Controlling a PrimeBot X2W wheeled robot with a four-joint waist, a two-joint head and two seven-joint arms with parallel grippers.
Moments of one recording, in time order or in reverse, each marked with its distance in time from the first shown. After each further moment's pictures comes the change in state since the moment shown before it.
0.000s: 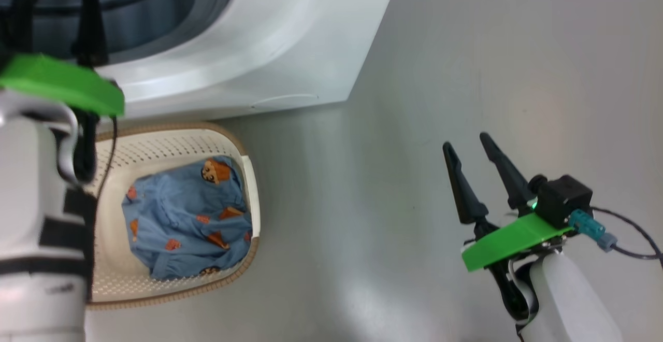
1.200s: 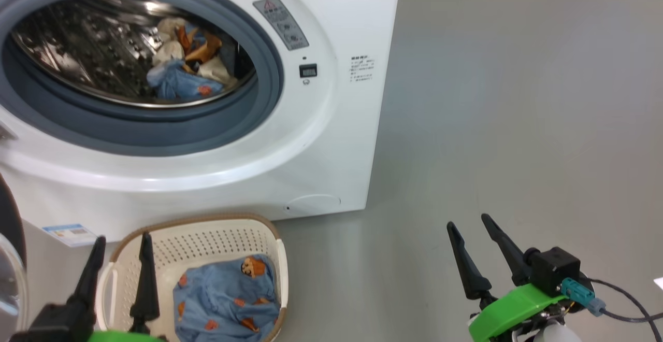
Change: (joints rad) left arm 0.888 -0.124 0.141 -0.559 0.121 0.032 0.000; right arm 0.198 -0.001 -0.006 0.017 -0.034 0.000 0.000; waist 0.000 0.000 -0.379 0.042
